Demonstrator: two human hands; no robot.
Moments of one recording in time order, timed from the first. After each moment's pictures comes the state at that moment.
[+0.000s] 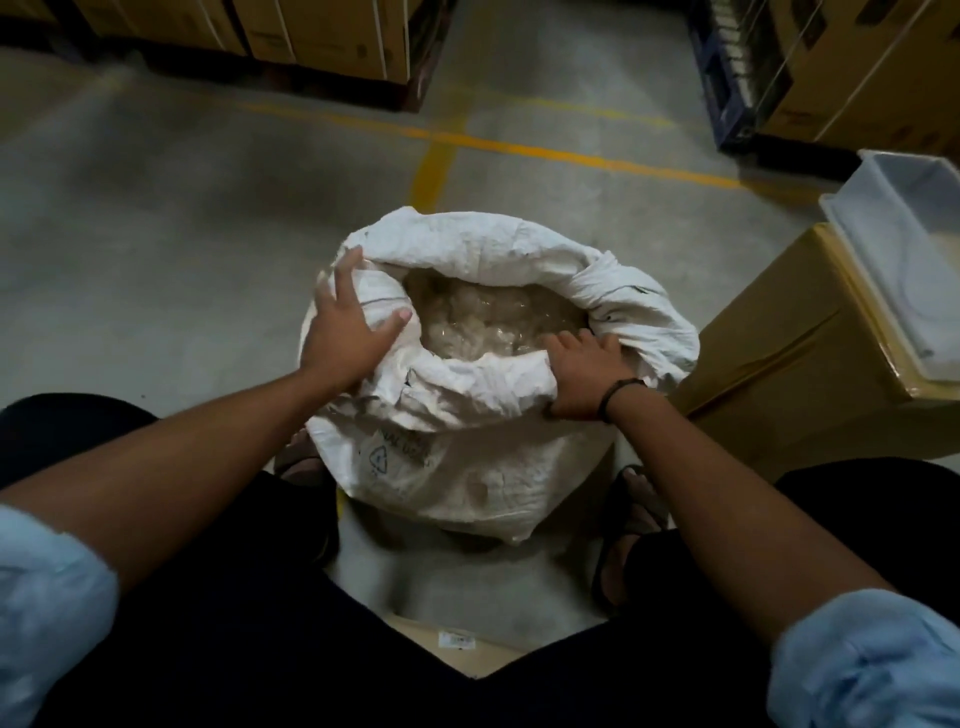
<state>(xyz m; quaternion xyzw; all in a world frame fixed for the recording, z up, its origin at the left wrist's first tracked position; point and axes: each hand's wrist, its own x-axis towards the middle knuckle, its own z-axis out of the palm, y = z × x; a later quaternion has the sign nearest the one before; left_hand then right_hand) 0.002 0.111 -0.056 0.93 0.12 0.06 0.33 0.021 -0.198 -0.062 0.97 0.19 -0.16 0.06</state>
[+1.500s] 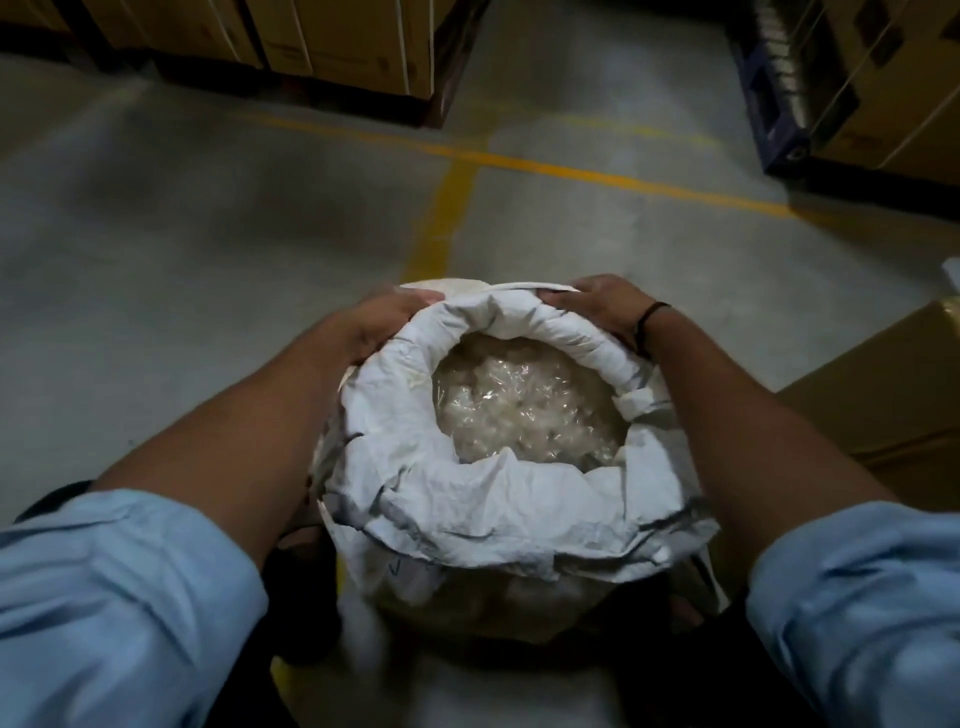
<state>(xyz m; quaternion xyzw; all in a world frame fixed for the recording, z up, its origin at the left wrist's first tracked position) 0.167 0.133 -0.070 0.79 0.09 -0.21 0.57 0.219 -0.167 -0.052 0.89 0.02 -0.23 -0.39</state>
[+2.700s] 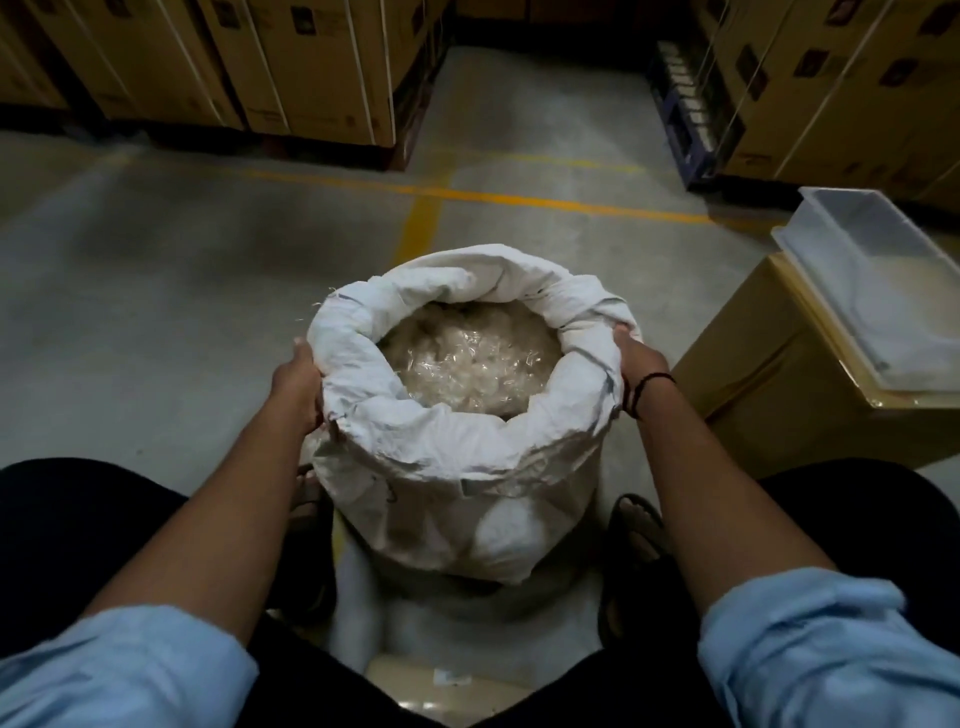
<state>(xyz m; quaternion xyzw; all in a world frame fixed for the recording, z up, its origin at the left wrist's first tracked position) 0.021 0.139 -0.062 0.59 0.46 -0.01 0.66 0.065 -0.261 -0.057 0.72 -0.36 -0.09 -0.59</state>
